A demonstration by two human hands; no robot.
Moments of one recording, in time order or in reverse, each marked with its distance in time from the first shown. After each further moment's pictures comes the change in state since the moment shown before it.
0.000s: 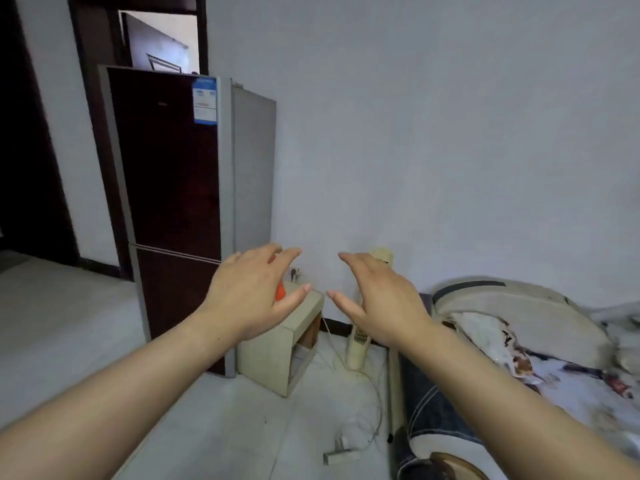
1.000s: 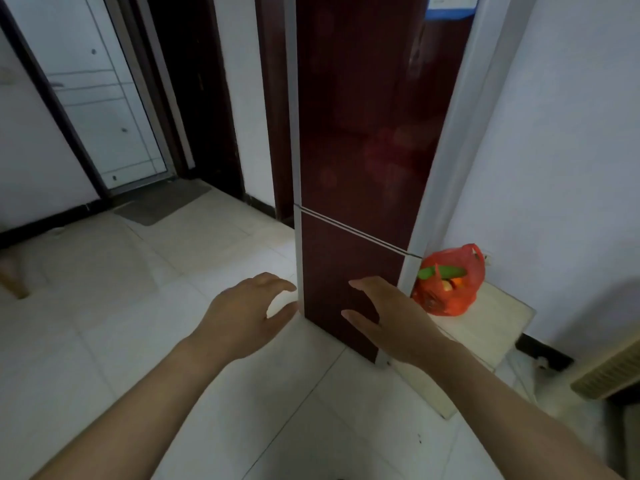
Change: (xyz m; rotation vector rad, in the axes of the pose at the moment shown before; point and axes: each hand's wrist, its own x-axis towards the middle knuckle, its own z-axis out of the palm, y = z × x) left_hand 0.037 -0.505 0.180 -0.100 -0.285 -0.502; right_hand 0.407 -0.226 0.369 0.522 -0.374 -0.239
